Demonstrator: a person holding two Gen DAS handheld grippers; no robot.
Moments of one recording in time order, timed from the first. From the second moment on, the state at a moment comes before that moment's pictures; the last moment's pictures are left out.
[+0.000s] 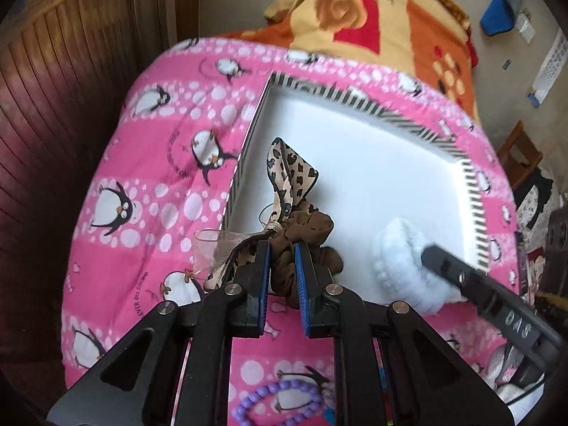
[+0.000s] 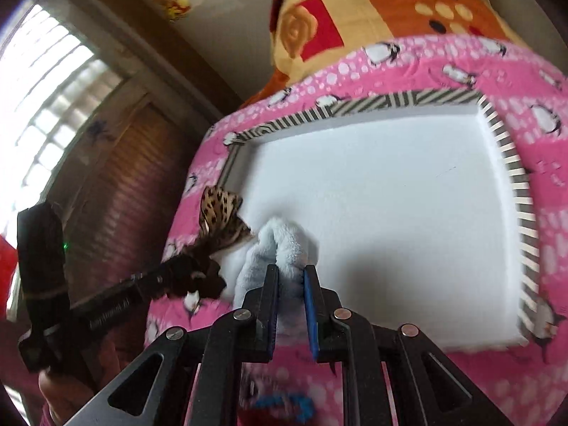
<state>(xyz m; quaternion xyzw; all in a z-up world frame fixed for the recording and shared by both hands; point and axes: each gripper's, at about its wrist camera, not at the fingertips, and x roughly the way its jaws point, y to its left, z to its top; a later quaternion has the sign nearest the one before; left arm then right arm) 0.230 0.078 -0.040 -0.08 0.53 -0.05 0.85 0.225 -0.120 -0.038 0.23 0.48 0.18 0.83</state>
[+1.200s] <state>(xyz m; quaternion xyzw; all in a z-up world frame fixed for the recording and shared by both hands) 0.157 0.066 -0.052 -0.04 0.58 -0.09 0.81 0.186 -0.173 -0.083 0.16 0.60 0.15 0.77</state>
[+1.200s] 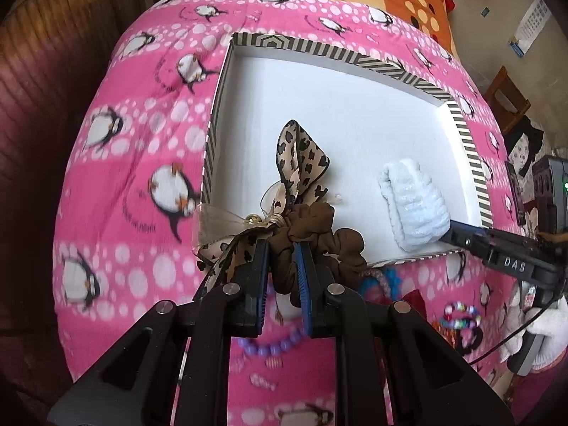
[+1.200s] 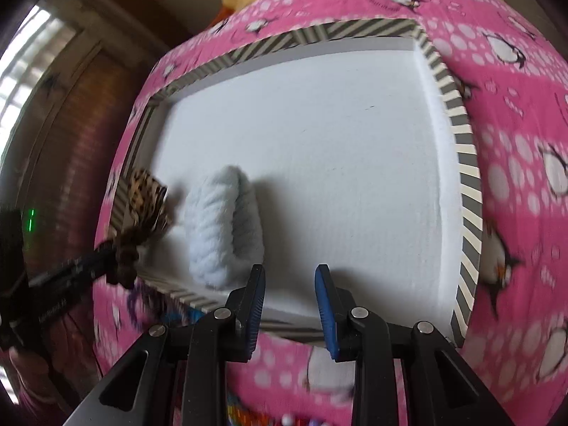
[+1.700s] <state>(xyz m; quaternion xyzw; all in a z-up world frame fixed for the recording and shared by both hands) 0.116 0.060 -0.035 -0.06 0.56 -0.06 0.83 0.130 -0.181 -0.033 0.17 0.52 0.16 0.82</state>
